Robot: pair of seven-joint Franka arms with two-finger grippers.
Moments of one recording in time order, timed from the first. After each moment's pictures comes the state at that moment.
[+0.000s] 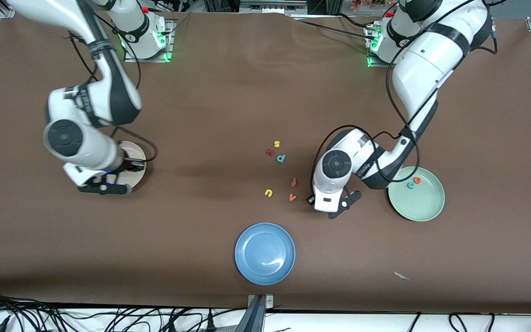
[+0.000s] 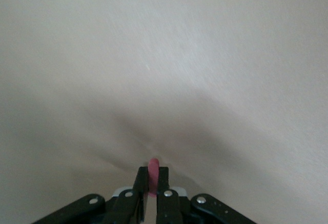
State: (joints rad) left arm -0.09 0.91 -0.49 -1.39 0.51 2.10 -1.32; right arm 0.17 0.39 -0.02 -1.79 -0.07 1.99 0.21
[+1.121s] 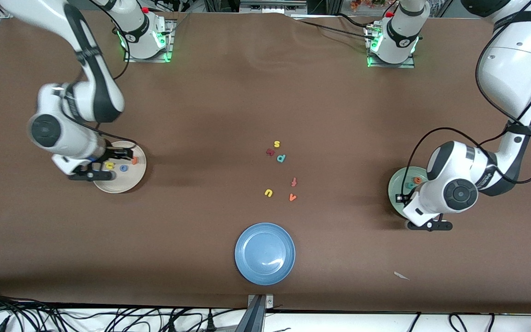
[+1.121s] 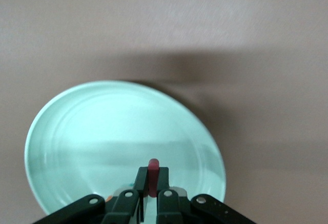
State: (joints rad) left arm 0.34 0.78 -0.53 -1.53 0.51 1.96 -0.35; right arm 0.17 0.27 -0.10 -1.93 -0.03 2.00 0.08
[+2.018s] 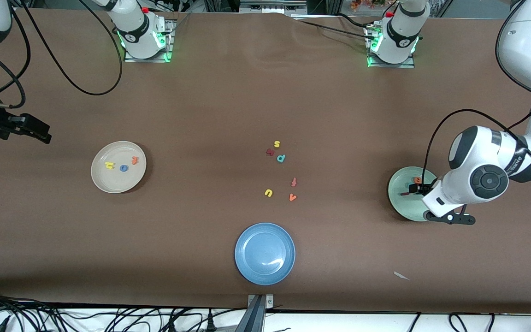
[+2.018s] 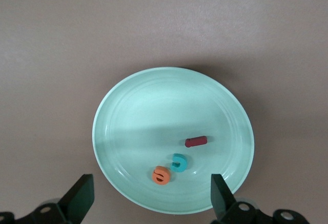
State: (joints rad) left arm 0.40 0.66 -0.56 -1.57 0.50 1.92 -0.23; right arm 0.17 0.15 -0.17 -1.47 -0.03 1.64 0.07
